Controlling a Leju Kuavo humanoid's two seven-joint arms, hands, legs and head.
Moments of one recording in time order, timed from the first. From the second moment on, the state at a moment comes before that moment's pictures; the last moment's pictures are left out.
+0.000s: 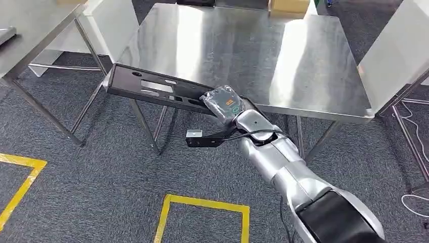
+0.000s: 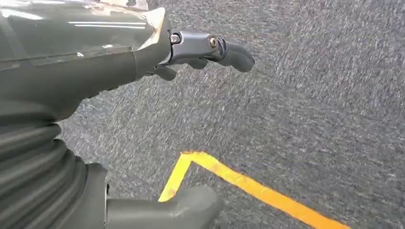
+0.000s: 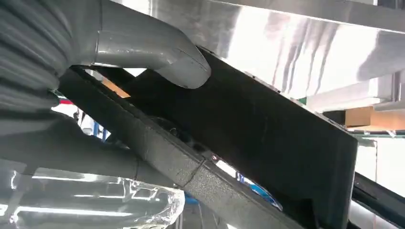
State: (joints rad) left arm -0.06 -0.10 0.60 -0.20 -0.25 0.41 -0.43; right arm -0.99 0.18 0.69 -0.50 1.17 -0.32 -0.27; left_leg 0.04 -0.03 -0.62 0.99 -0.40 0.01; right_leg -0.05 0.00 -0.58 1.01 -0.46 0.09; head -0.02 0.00
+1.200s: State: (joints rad) left arm -0.07 -0.10 0.60 -0.20 -0.27 0.40 -0.44; right arm -1.06 0.12 0.63 -0.45 1.21 -0.33 -0.18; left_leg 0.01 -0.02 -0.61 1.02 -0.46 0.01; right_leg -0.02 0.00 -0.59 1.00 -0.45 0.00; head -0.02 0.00
